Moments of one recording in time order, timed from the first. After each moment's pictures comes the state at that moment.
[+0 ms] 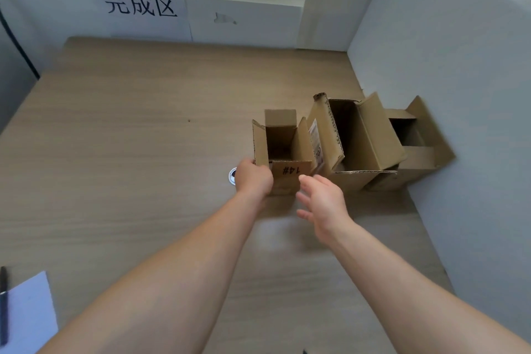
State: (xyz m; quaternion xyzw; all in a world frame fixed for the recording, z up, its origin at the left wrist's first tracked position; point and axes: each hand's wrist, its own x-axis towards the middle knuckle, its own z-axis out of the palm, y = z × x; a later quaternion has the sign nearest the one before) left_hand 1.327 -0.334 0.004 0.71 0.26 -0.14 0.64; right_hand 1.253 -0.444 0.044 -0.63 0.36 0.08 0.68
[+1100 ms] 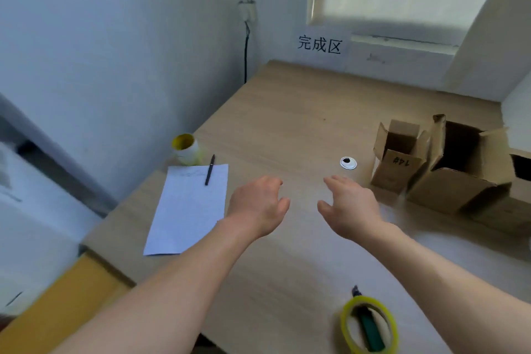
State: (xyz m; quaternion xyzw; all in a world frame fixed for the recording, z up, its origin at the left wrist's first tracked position) left_hand 1.031 -0.196 0.117 0.98 0.11 -0.04 0.15; right_hand 1.105 -0.378 0.100 -0.97 -0.21 0.06 0.12
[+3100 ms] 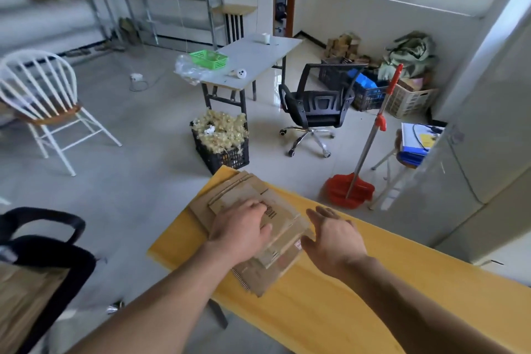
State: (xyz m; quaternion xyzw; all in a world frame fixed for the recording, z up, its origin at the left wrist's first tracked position) left_hand 0.146 -0.048 0.121 0.64 0.76 0.05 0.11; right_hand 0.338 0.007 0.122 -0.51 -0.85 0.15 0.00
